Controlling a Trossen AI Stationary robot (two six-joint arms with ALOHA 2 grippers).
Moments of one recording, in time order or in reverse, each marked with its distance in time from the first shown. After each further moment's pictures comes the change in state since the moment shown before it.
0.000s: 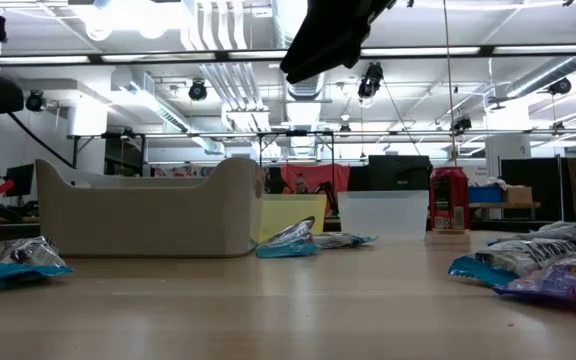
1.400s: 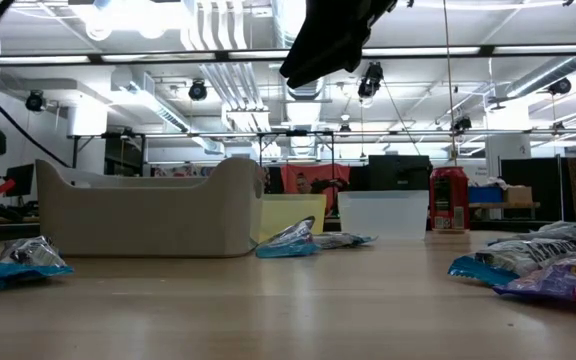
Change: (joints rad) left arm -0.031 -0.103 -0.211 0.250 0.023 -0.049; right arm 0.000 0.006 -0.002 -0.004 0.000 0.029
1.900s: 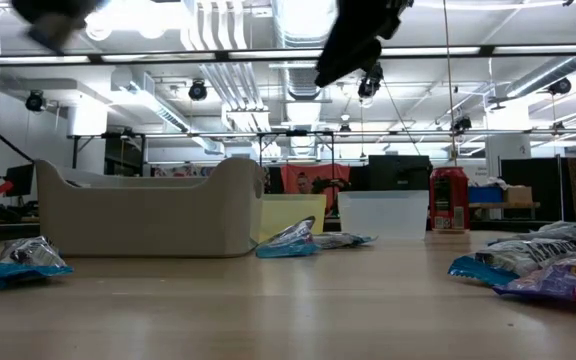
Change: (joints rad) left arm 0.155 -0.435 0.213 -0.151 -0.541 0.141; right arm 0.000 -0.053 0.002 -0.176 -0.131 -0.006
